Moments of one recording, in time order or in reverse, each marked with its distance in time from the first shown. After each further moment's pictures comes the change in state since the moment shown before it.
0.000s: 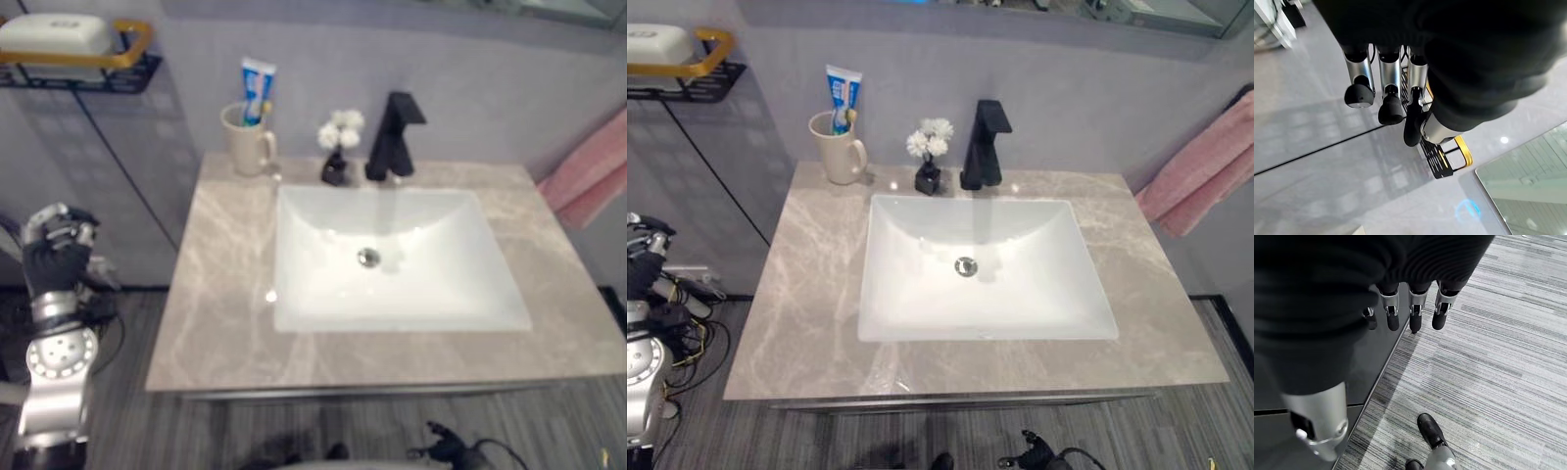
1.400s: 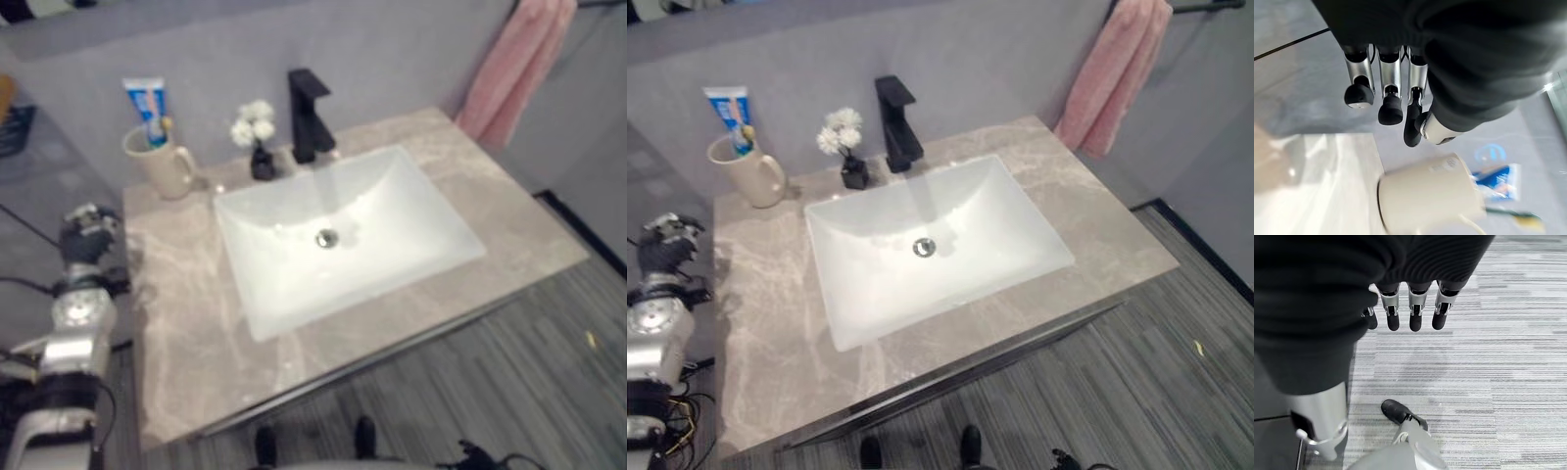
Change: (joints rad) left arm -0.431 0.181 -0.209 0.696 -0.249 0.023 -0.022; right arm 0.015 -0.070 -0.068 0.048 0.015 0.026 0.001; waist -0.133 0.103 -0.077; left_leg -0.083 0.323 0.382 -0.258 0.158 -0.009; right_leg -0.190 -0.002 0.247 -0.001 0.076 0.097
